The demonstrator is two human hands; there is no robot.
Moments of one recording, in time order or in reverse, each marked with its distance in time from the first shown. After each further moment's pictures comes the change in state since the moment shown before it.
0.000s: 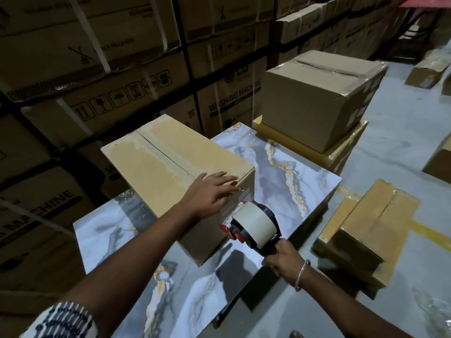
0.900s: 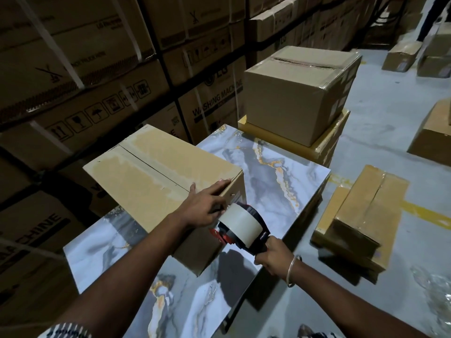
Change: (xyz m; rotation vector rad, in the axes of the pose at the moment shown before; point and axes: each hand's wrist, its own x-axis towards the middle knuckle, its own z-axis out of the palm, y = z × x) left_hand 0.009 0.014 -0.005 -0.170 -0.251 -0.006; right_hand 0.017 0.004 0.006 -0.072 0.058 0.081
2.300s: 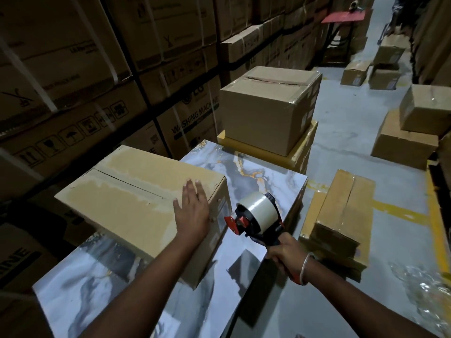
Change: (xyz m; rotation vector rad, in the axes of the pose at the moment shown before) left_hand 0.022 0.038 0.014 0.215 0.192 -0.518; right_hand -0.030 -0.014 -0.044 0.348 0.144 -0.034
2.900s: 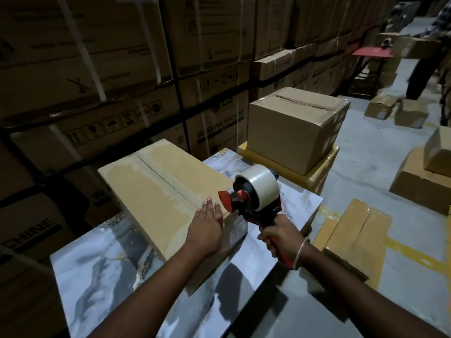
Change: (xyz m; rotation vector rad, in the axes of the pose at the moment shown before) left_hand -0.037 -0.022 0.014 -0.021 -0.076 0.112; right_hand 0.000 -0.085 0.041 -0.060 -0.131 -0.108
